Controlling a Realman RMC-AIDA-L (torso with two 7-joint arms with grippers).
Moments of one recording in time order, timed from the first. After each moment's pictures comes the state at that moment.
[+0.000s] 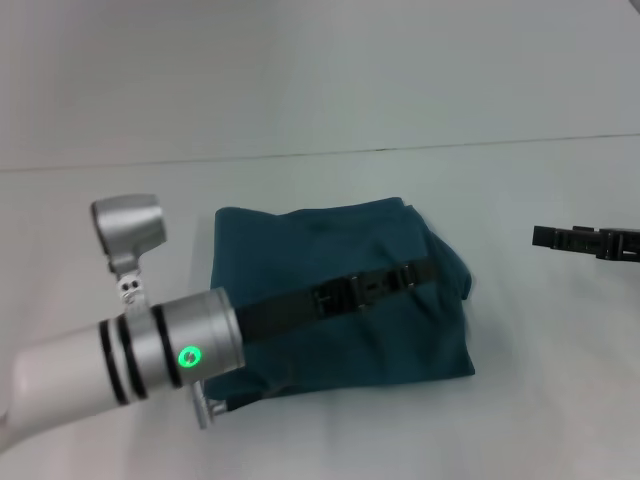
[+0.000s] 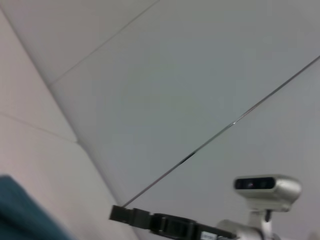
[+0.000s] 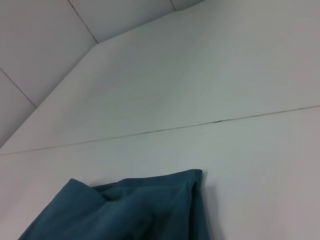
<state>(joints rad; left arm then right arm) -0.76 -2.18 1.04 0.20 1.41 1.37 -1.71 0.50 2.00 -0.52 -0.75 -2.15 -1.32 1.96</state>
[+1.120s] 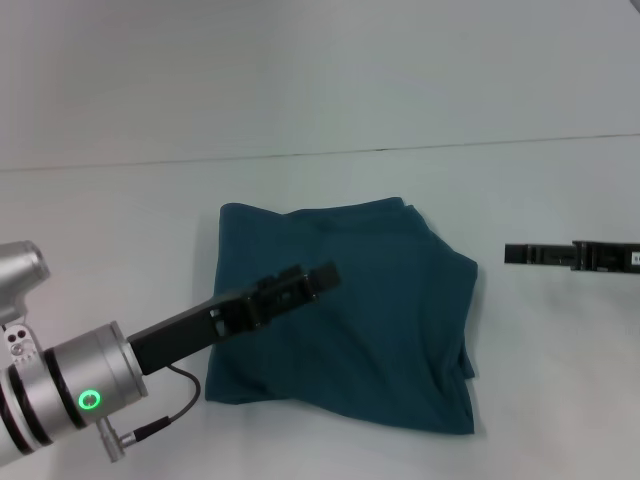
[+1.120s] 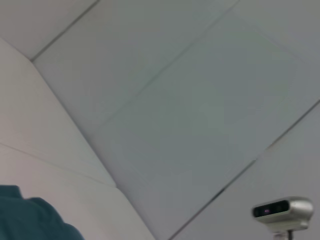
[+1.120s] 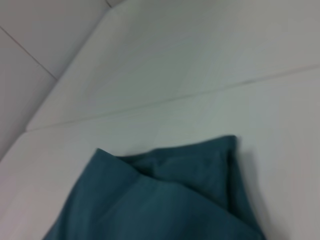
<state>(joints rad) -0.50 -2.16 1.01 0.40 1.41 1.41 -1.67 0.56 1.98 -0.53 -0.69 -2.22 -1.38 2.05</state>
